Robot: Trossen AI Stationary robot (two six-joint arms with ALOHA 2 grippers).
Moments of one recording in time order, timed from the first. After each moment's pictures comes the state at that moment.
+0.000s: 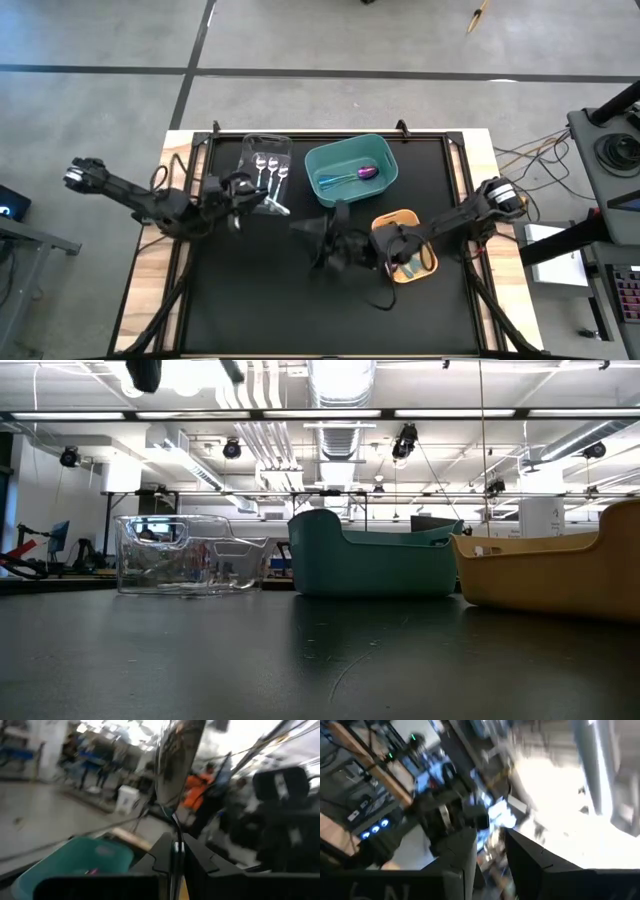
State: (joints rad) left arm -0.38 0.80 0.56 0.46 -0.70 -0.25; right arm 0.37 1.82 1.39 0.80 0.53 -1.19
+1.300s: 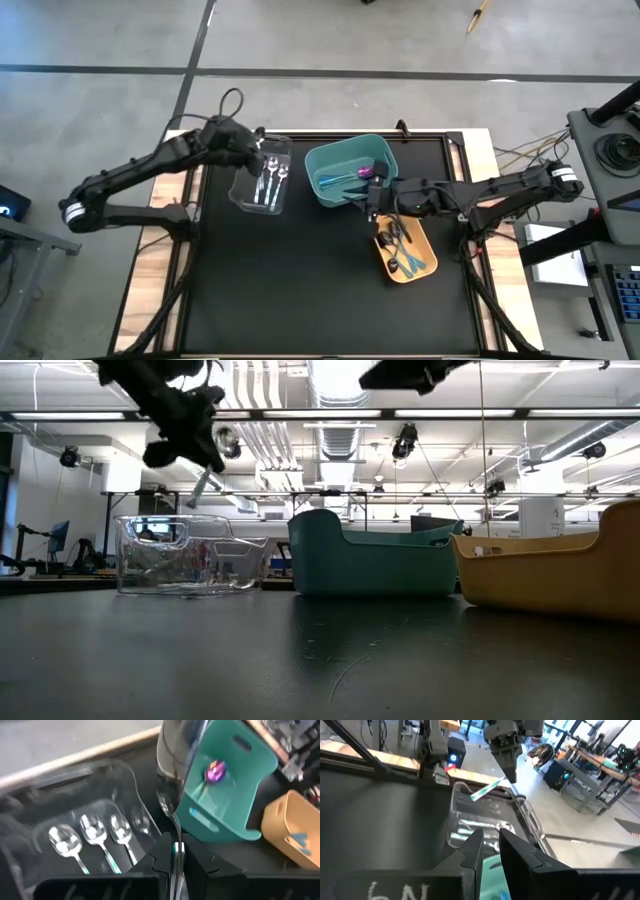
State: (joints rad) left arm 0.57 1.03 0.93 -0.61 0.05 -0.45; right arm 0.12 1.26 0.94 0.07 0.37 -0.24
